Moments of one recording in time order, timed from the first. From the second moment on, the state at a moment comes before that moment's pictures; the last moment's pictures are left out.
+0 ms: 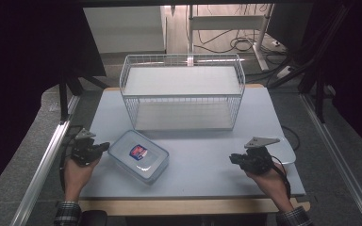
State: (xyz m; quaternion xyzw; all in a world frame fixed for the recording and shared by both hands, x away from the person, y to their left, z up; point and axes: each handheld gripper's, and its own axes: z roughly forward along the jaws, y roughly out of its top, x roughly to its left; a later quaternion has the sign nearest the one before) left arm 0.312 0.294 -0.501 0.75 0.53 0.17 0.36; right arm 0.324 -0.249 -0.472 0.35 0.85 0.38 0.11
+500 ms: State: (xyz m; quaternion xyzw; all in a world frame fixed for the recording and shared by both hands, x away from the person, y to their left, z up) left arm 0.301 0.221 -0.492 0.80 0.46 0.12 0.36; right arm 0.297 -0.211 -0.481 0.30 0.86 0.40 0.05
